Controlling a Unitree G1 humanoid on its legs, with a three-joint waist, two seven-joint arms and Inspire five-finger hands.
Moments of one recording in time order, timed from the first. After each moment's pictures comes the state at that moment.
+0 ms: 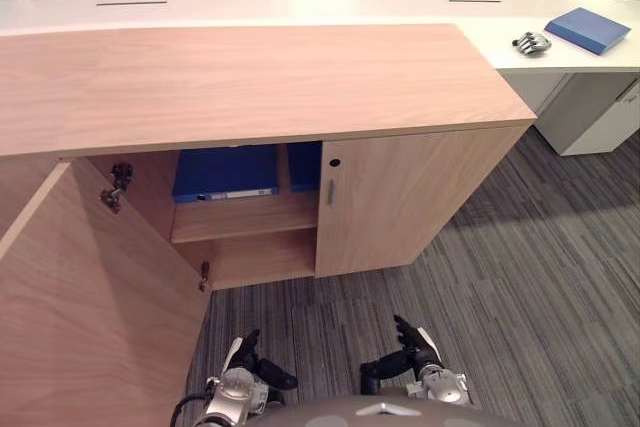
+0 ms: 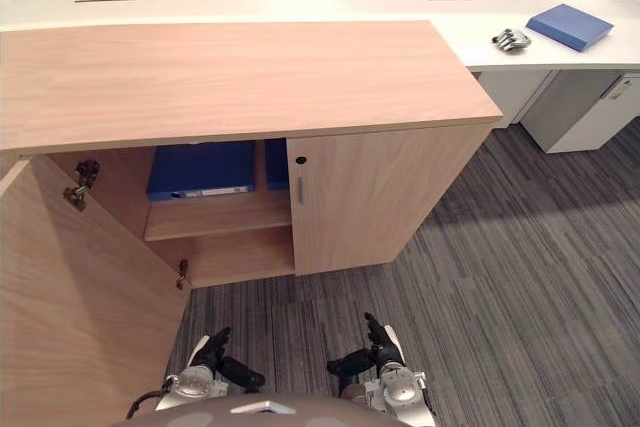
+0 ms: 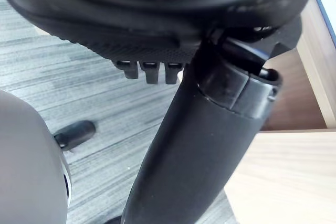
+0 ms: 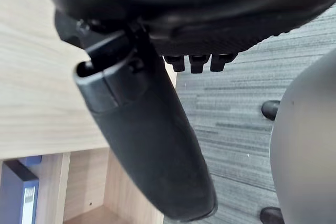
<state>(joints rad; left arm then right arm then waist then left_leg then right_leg) 0.05 0.10 -0.07 1.03 0.16 0.01 0.14 0.16 -0.05 0.10 0.80 -0.12 -0.03 -0.05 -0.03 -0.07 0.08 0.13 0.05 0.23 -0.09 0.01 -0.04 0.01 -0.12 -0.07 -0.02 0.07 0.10</state>
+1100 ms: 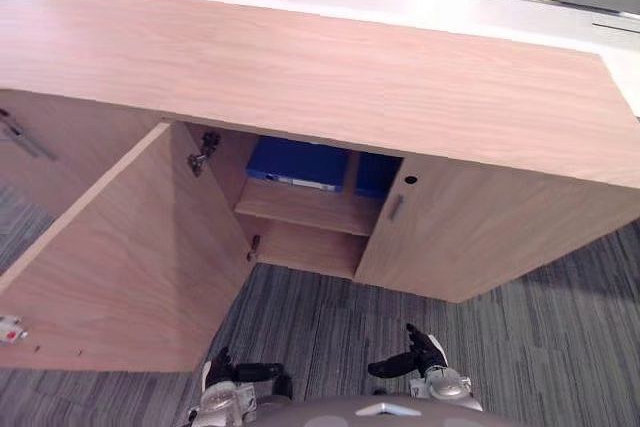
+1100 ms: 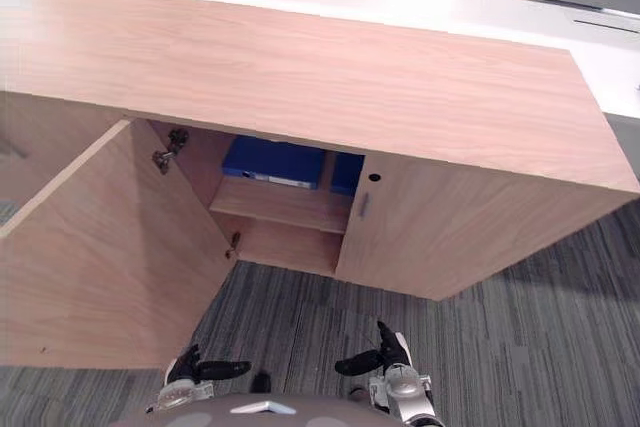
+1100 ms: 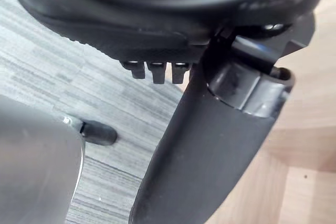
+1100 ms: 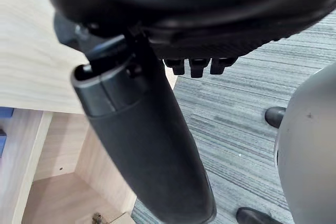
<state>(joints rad) 0.10 0.07 0.17 1.00 -0.15 -0.01 0.23 0.08 -0.03 0.02 0.94 -0.10 -0.01 -0.11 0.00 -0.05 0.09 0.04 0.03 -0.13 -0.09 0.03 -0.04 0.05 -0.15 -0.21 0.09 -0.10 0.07</state>
